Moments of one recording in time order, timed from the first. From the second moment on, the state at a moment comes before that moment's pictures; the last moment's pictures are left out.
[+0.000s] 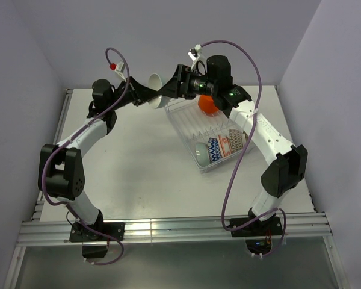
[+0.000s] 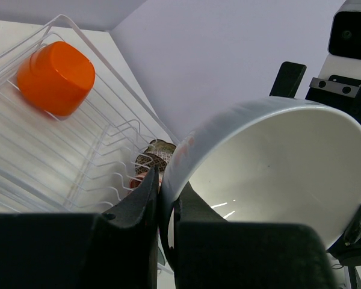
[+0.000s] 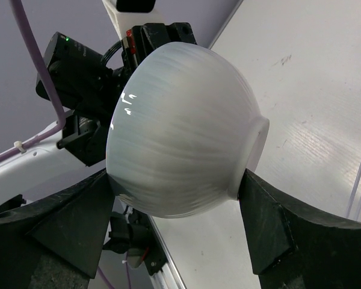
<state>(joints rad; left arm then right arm) -0.21 1.69 1.22 0.55 0.81 -1.01 0.48 1.69 1.73 -0.28 -0.60 0.62</state>
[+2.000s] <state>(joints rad) -0.22 1.70 1.26 0.28 0.74 -0.81 0.29 1.78 1.64 -0.42 -0.38 0.56</state>
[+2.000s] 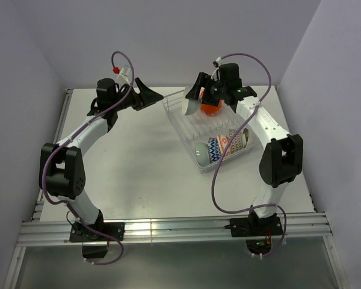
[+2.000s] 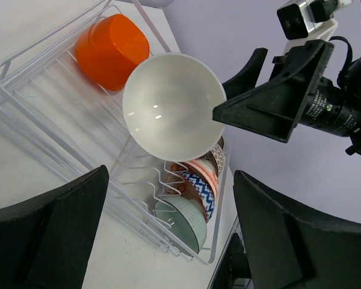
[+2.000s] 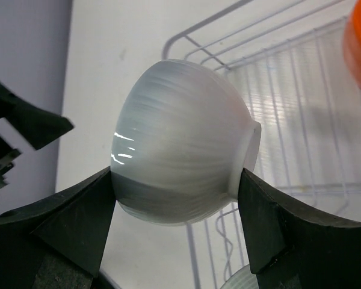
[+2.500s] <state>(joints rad) -0.21 1.70 1.26 0.22 0.71 -0.76 0.28 1.89 1.64 -0.45 -0.21 0.41</state>
